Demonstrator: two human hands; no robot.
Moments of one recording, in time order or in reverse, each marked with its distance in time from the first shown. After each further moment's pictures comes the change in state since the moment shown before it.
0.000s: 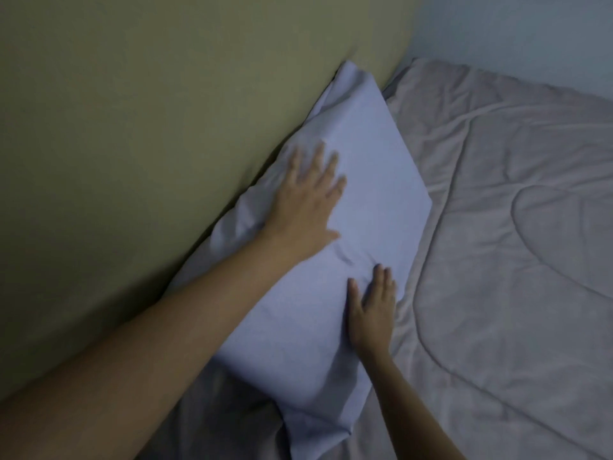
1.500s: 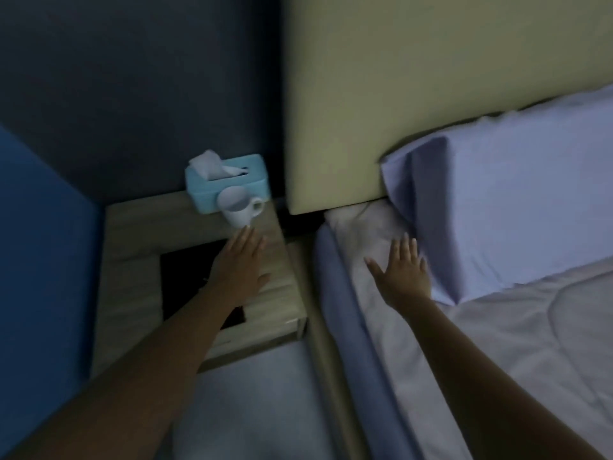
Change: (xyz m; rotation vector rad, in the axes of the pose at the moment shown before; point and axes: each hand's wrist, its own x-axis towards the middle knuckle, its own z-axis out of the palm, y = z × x) left_hand -0.570 0.110 0.014 -0.254 -0.637 -0.857; right_hand -0.273 -0.022 -0.036 -0.784 -0.687 -0.869
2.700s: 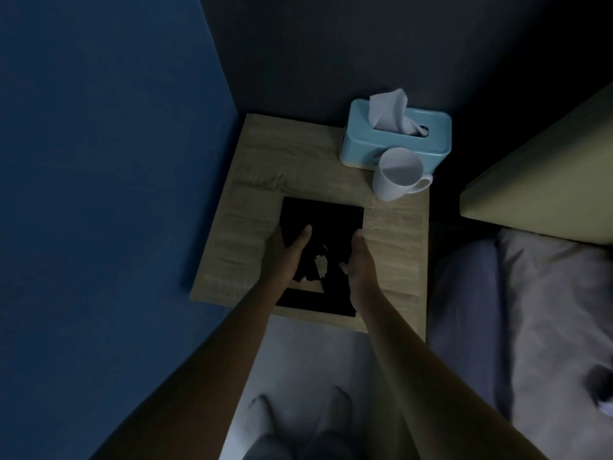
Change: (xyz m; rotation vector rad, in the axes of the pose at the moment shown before) left_hand -0.039 -0.095 0.153 -1.747 0.148 -1.018; right_hand 0.016 -0.297 0.159 1.188 -0.526 0.118
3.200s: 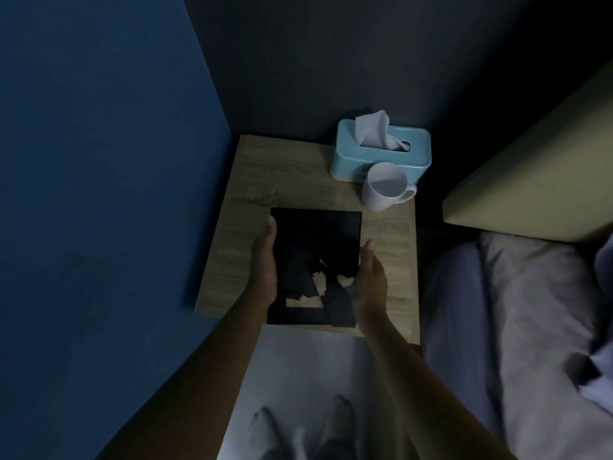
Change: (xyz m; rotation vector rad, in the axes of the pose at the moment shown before) left_hand -0.009 0.023 -0.025 -0.556 -0.051 -0.079; right_hand -0.057 -0.020 -0.013 -0.023 0.168 -0.161
